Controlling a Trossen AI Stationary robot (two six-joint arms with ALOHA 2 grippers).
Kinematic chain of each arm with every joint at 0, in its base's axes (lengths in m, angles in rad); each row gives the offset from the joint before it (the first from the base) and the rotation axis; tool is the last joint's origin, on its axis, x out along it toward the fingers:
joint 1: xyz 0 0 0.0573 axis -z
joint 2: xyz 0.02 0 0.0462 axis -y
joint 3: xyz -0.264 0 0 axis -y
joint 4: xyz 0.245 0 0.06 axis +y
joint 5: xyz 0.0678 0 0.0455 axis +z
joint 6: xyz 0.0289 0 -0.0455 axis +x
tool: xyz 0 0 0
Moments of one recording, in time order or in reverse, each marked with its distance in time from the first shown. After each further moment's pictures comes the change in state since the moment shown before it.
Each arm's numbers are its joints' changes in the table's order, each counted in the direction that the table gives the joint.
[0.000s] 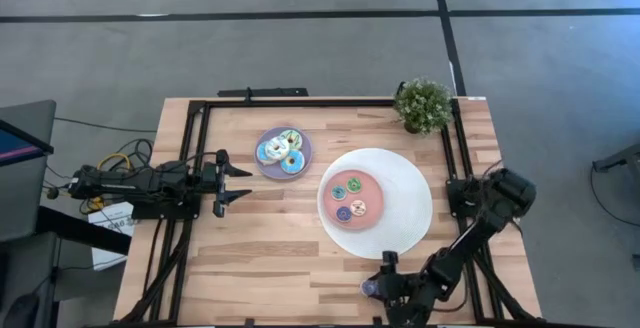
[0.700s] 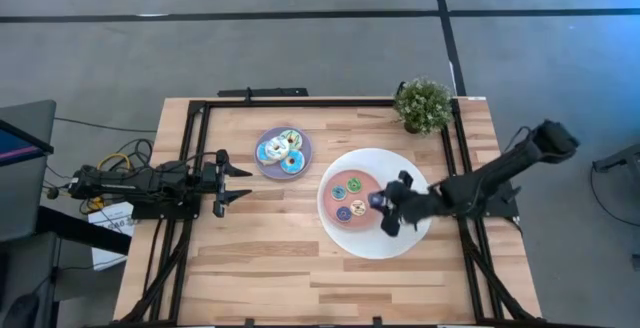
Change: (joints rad) left arm 0.000 0.000 0.000 0.000 0.000 0.000; right arm 0.476 0.686 -0.376 0.229 0.014 -0.062
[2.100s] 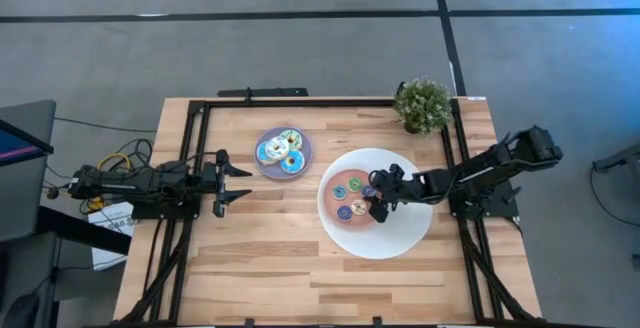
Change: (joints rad) left arm 0.000 0.000 0.000 0.000 0.000 0.000; right arm 0.310 -0.206 -0.122 -0.317 0.242 -0.106
